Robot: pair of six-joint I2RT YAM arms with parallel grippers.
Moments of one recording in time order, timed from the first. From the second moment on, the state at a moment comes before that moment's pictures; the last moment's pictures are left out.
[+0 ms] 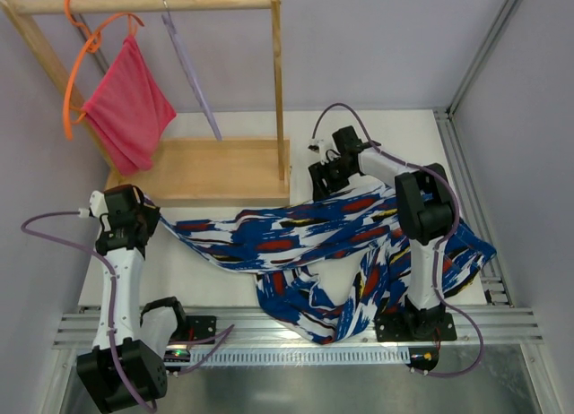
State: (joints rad) left arm 0.27 0.89 0.72 -0.57 -0.14 -0.94; right arm 0.36 2.06 1.47 -0.53 -0.42 -0.15
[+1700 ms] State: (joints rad) left arm 0.26 0.92 0.68 -0.11 -0.13 -0.83; right arm 0.29 1.83 1.46 -0.37 -0.17 -0.08
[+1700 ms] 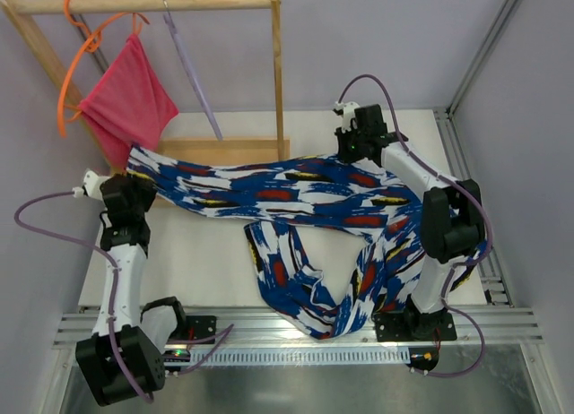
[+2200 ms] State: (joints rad) left arm -0.14 1.02 0.78 -0.48 -0.18 -0.81; right arm 0.29 1.77 1.43 -0.44 -0.16 0.07
